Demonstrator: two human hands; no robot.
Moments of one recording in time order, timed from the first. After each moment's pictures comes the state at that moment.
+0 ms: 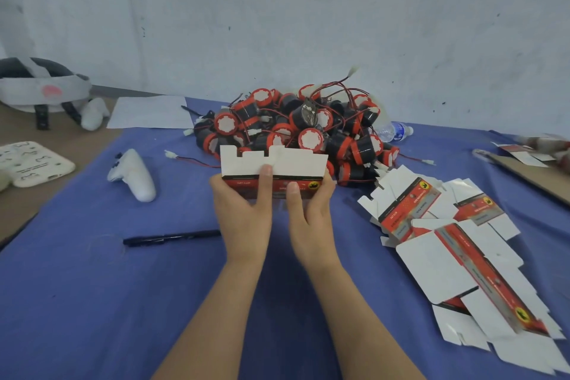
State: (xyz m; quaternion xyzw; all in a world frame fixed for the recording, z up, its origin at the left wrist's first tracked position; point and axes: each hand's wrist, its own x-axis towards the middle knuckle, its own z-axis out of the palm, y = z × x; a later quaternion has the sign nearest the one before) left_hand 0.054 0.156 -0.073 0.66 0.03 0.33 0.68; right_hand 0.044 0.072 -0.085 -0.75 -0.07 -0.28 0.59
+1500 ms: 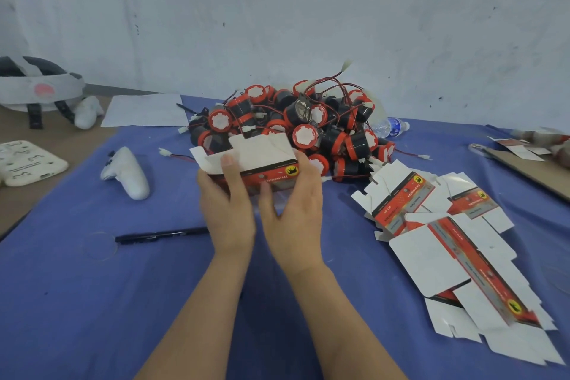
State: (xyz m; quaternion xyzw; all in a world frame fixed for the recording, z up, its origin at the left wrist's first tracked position) left_hand 0.053 0.161 -0.068 0.62 0.06 0.34 0.70; right_hand 0.026 0.090 -0.066 -0.79 -0.08 -0.39 0.47
